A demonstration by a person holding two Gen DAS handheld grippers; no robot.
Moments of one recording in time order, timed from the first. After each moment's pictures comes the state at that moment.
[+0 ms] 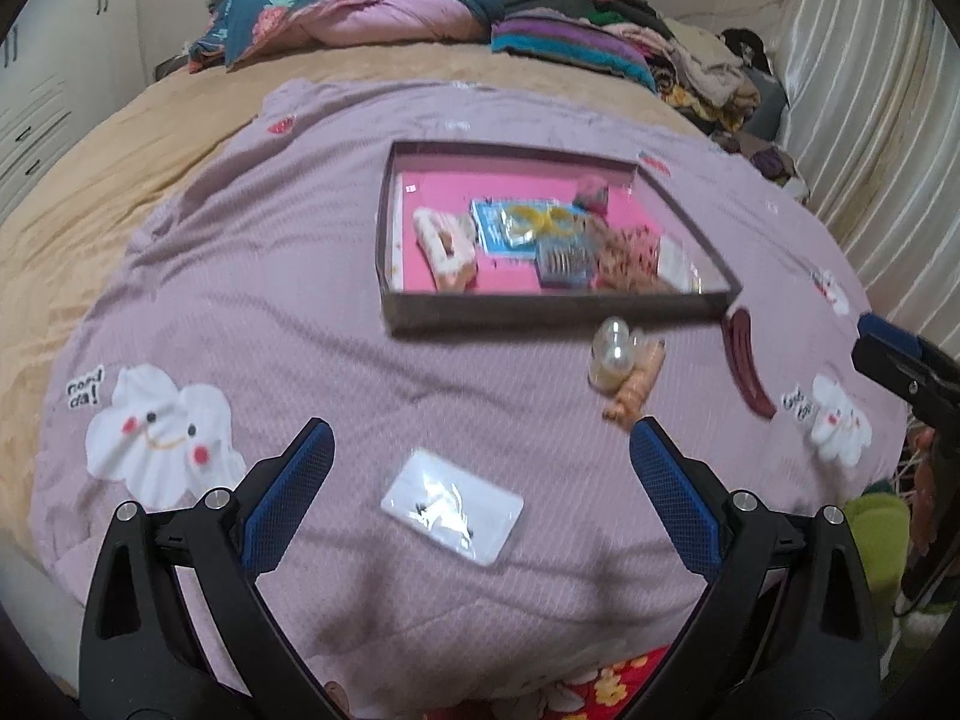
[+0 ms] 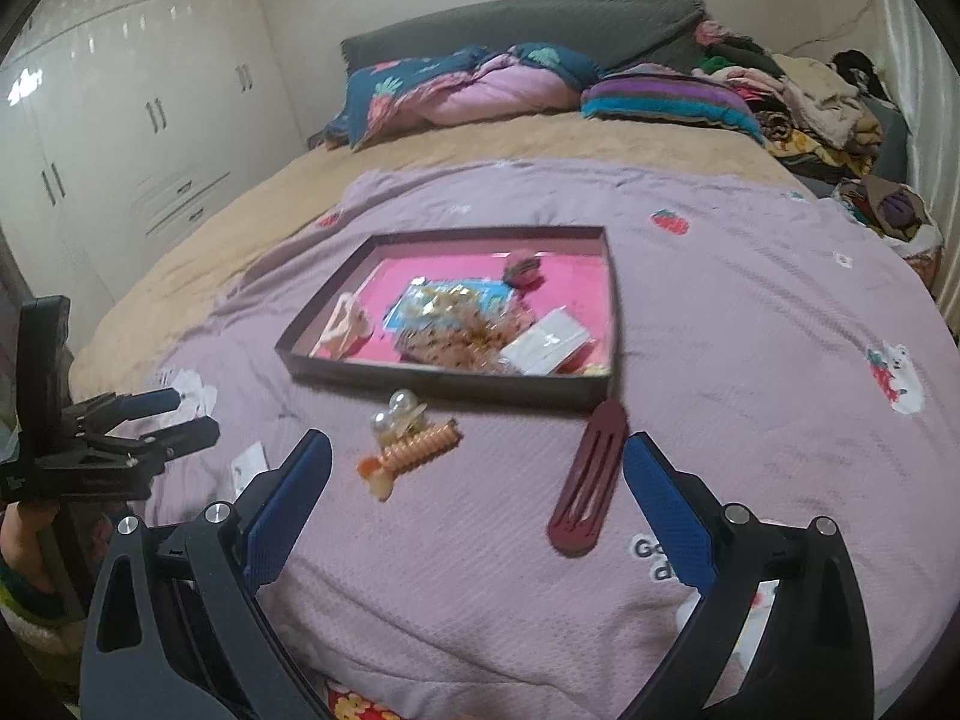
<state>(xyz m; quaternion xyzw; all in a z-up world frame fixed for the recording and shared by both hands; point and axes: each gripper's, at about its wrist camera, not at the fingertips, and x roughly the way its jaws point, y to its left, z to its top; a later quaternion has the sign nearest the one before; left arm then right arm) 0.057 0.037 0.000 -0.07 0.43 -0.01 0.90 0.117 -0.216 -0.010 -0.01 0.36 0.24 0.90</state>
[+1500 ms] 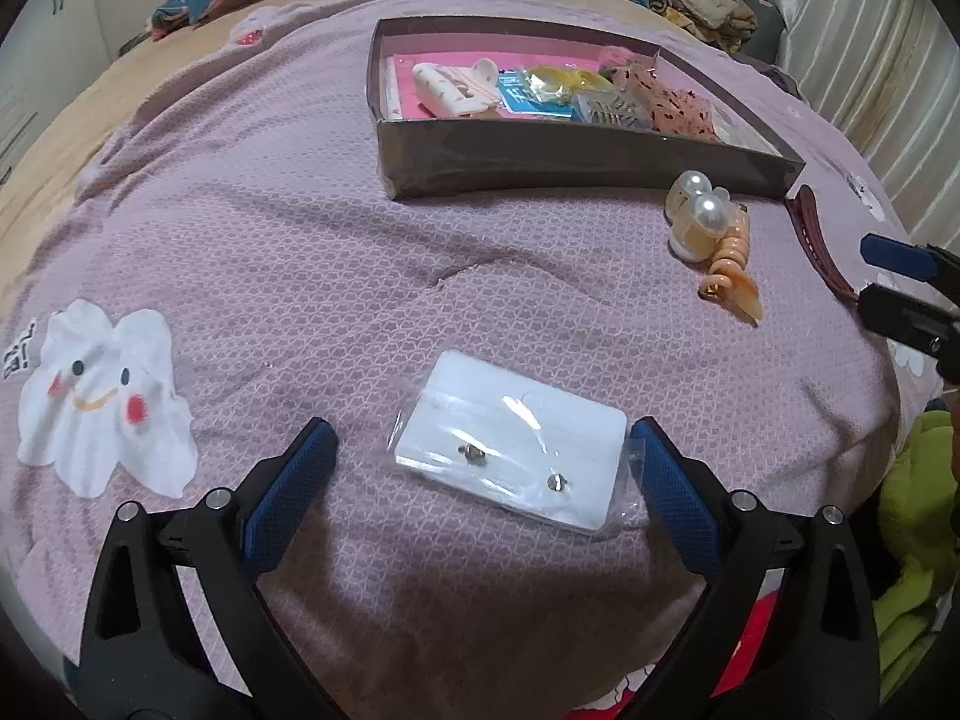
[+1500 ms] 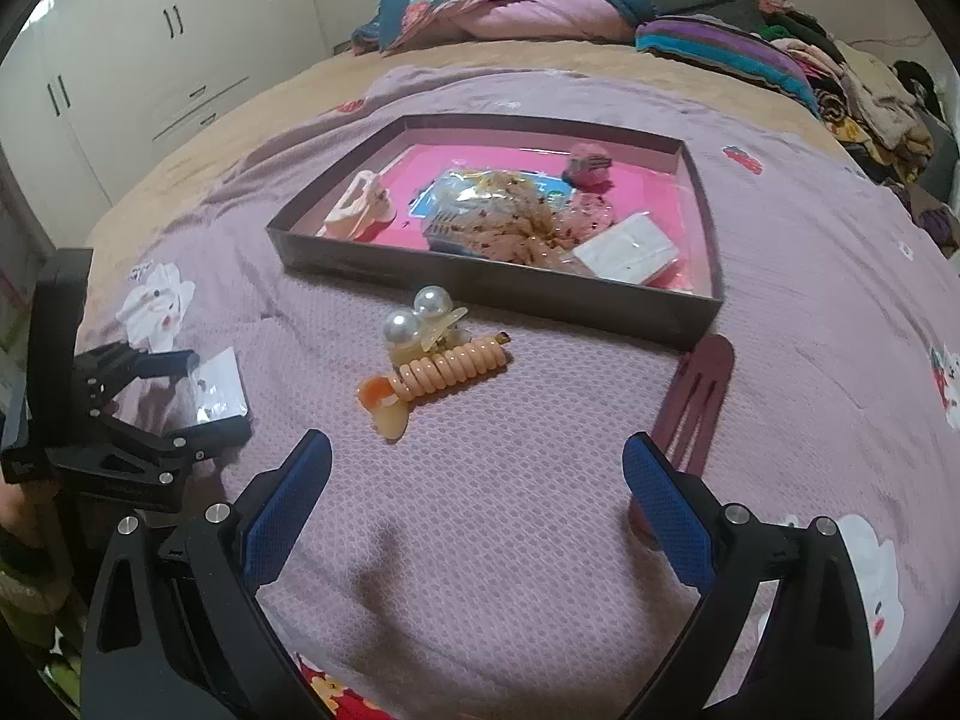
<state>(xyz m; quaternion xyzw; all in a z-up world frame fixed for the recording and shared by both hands) 0.070 0.052 -0.078 -0.03 0.50 -0.03 0.87 0.137 -0.162 -0.073 -0.08 0.43 0.27 0.86</state>
